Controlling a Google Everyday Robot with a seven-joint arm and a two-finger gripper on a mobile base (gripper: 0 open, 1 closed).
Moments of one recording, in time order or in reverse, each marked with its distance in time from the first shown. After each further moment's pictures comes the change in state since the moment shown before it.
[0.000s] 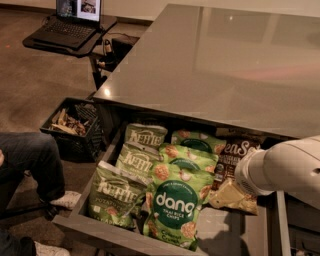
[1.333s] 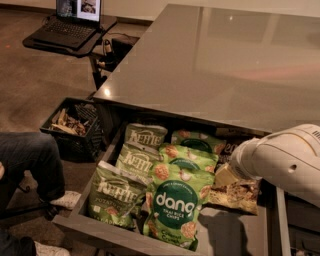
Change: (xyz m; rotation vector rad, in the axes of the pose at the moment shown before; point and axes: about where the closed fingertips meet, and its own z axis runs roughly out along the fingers) arm -0.022 -0.045 0.027 0.128 -0.037 0.053
